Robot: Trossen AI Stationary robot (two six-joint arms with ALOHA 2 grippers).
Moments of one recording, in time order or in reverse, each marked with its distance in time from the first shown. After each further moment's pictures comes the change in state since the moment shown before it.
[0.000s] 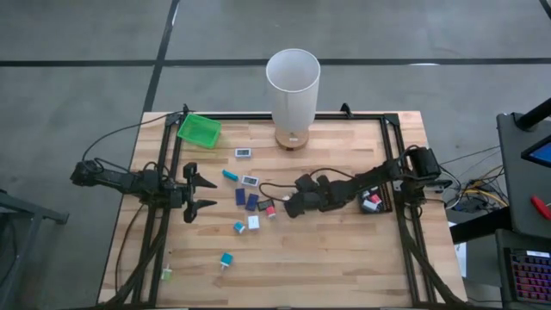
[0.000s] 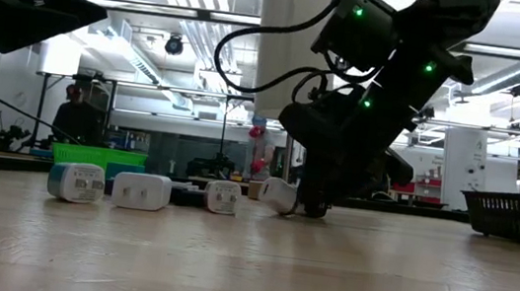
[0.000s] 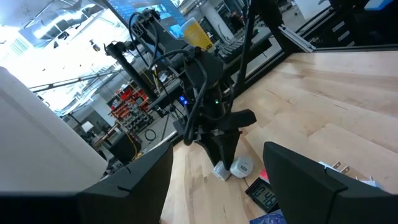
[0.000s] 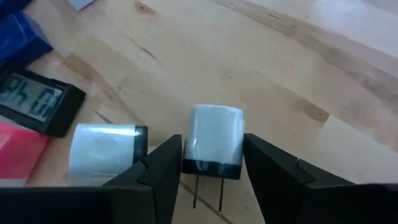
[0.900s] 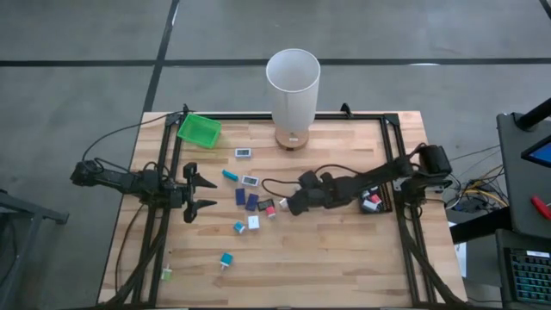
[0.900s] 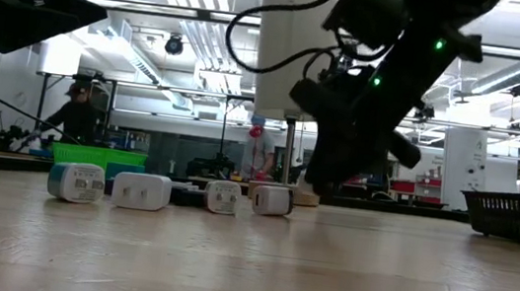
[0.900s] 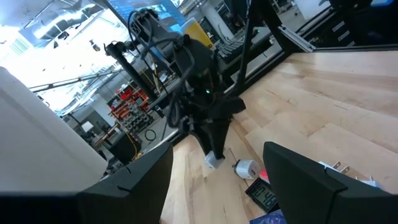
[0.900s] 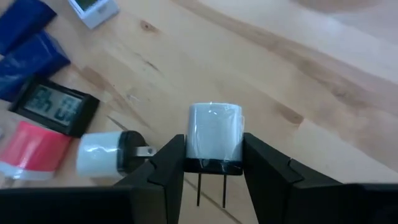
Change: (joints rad) left arm 0.000 0.000 0.000 0.000 0.000 0.000; right arm -0.001 -0.102 0.000 -0.085 -0.002 0.007
